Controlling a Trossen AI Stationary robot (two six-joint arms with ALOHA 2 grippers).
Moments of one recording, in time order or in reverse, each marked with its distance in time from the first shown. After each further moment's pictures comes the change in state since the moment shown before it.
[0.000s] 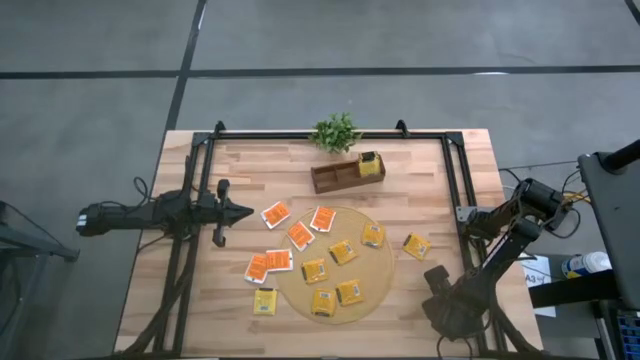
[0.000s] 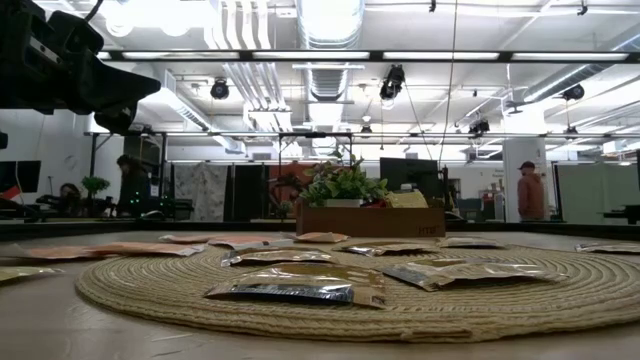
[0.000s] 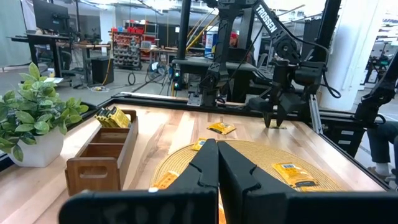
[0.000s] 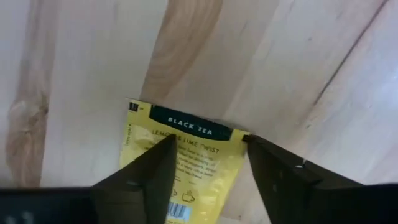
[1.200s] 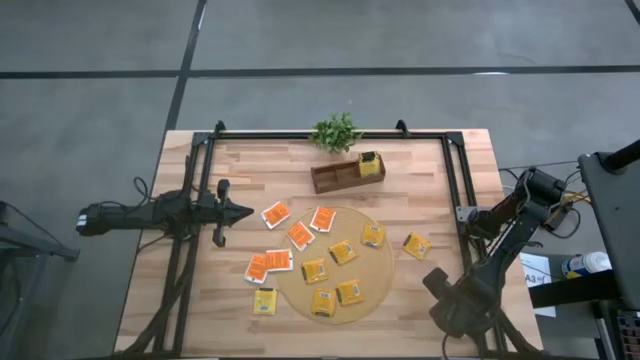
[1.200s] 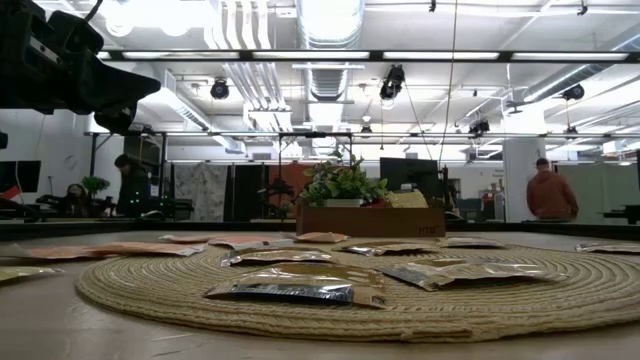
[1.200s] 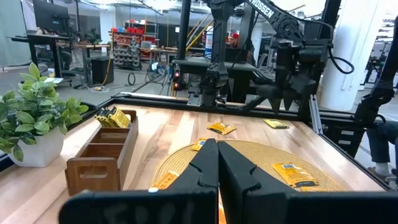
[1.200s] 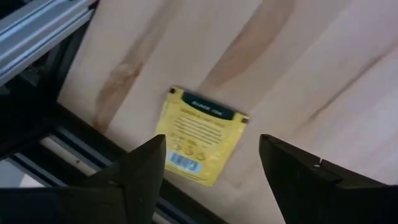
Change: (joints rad) left arm 0.000 0.000 0.000 0.000 0.000 0.000; right arm -0.026 -0.122 0.124 -0.163 -0.095 -0.272
